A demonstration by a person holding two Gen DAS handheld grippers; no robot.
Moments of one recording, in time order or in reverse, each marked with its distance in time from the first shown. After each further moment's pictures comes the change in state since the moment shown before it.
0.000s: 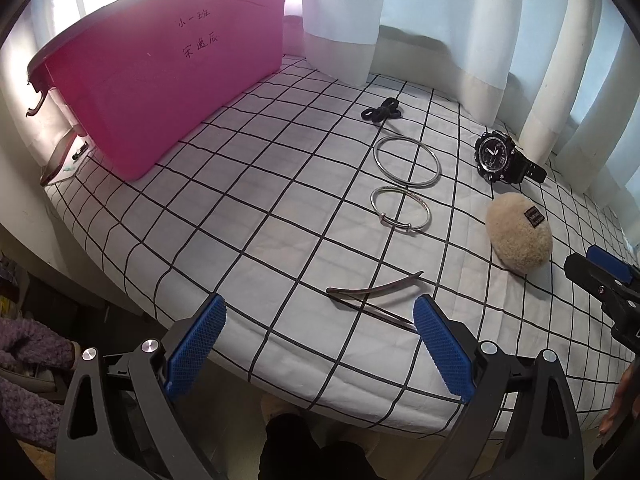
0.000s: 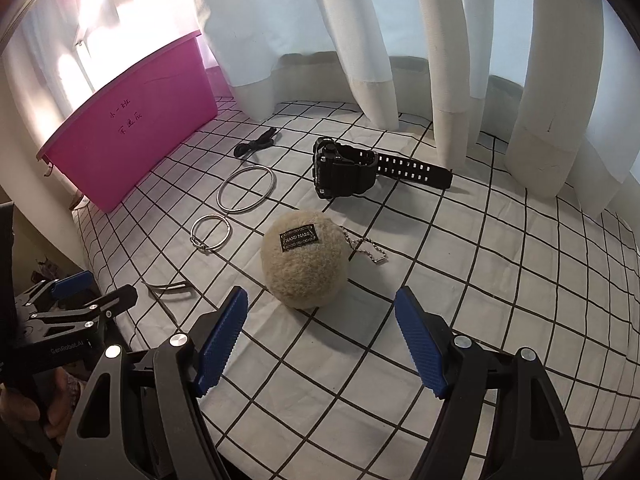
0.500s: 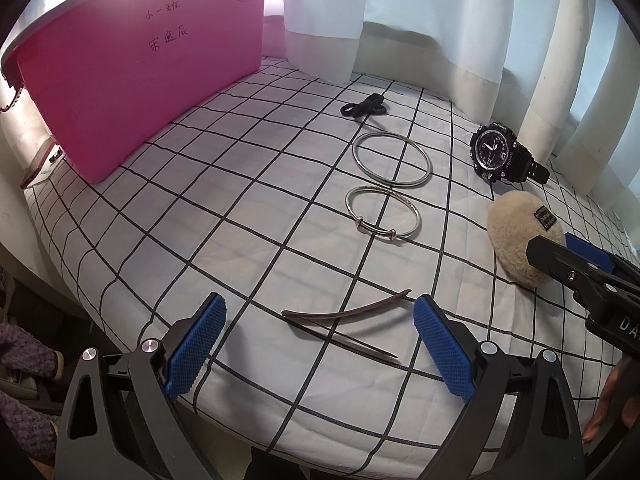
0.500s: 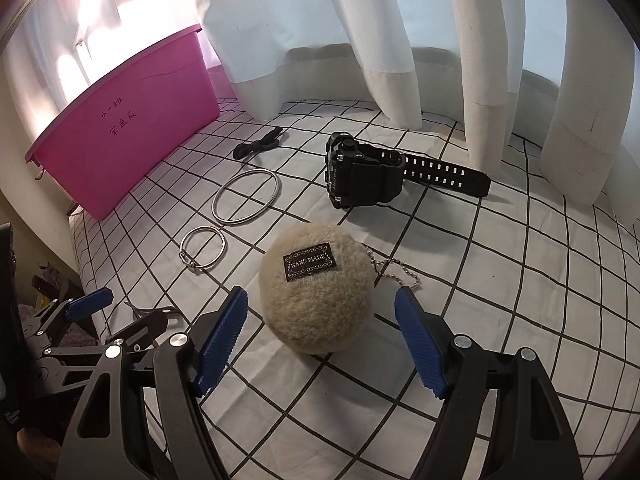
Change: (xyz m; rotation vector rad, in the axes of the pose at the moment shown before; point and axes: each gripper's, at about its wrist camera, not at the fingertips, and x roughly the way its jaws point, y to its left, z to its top) left arm 0.034 -0.021 -0.004 -0.006 -0.056 -0.030; right arm 0.044 0.003 0.010 -0.005 -0.019 0.020
